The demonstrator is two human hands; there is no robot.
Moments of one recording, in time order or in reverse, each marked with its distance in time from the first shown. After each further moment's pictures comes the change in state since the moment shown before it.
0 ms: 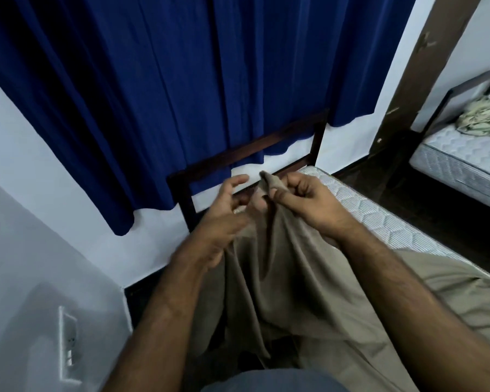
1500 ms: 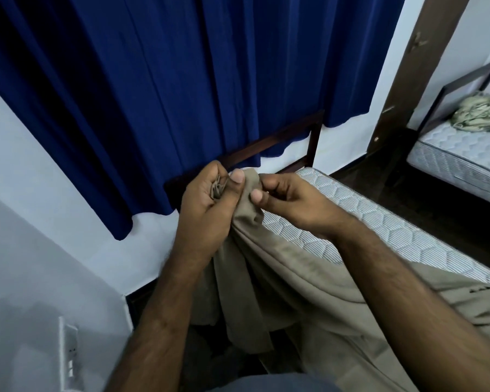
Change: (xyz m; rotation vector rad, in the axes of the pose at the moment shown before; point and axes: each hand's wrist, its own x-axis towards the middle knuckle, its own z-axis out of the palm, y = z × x) left_hand -0.010 0.034 0.014 0.383 0.272 0.530; right_hand 0.002 -0.026 0.003 0.032 -0.245 -0.165
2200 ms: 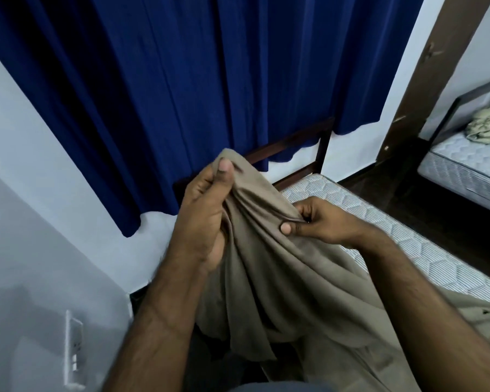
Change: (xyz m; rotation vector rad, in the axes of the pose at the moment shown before) left_hand -0.004 0.027 -0.002 -0.525 0.126 -0.317; right_hand -0.020 0.039 -0.037 -0.099 -0.163 0.247
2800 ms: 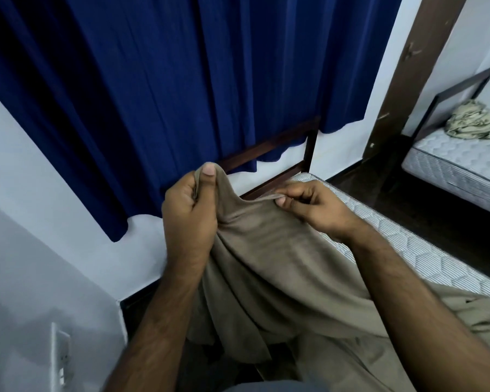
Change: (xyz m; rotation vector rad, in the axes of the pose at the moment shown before) left_hand 0.014 -0.023 -0.007 0.522 0.203 0.338; right_hand 0.000 -0.008 -0.006 0.045 0.273 -0.194
